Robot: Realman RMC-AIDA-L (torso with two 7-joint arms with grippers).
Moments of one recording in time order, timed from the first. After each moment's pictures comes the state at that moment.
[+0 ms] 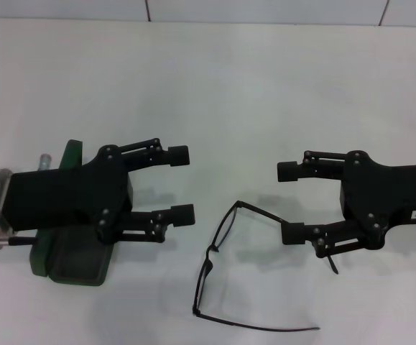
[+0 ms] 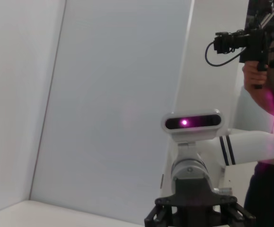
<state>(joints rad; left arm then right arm) -0.43 -1.98 0.88 0.45 1.66 1.93 -1.09 0.46 2.01 -1.30 -0.82 -1.46 -1.70 1.43</state>
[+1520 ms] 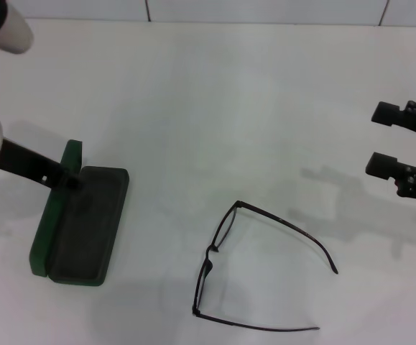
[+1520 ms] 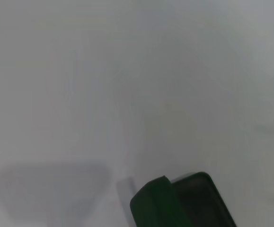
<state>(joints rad) -0.28 -2.09 1.38 1.83 2.74 1.69 -2.83 0.39 2.01 -0.93 -0.65 -1.46 -1.82 1.25</state>
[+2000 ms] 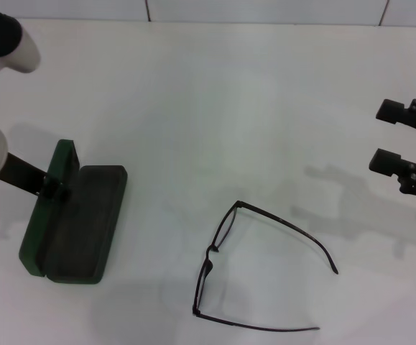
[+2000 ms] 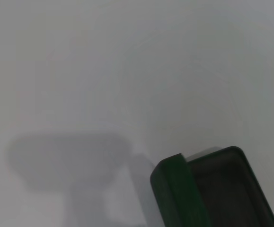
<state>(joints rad) -0.30 -2.09 1.43 1.74 2.82 1.66 -2.88 0.39 2.00 -0.92 -0.61 -1.45 -1.82 1.22</state>
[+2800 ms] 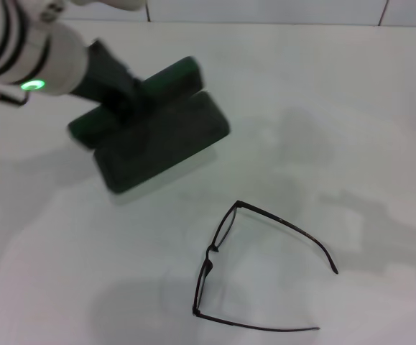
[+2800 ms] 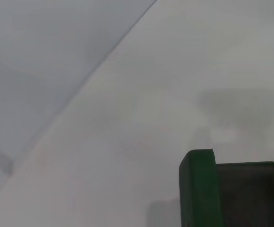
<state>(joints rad) -0.46 -2.09 1.48 1.85 2.71 1.57 -2.47 0.35 1.97 -0.85 -0.60 -1.46 -2.06 1.21</state>
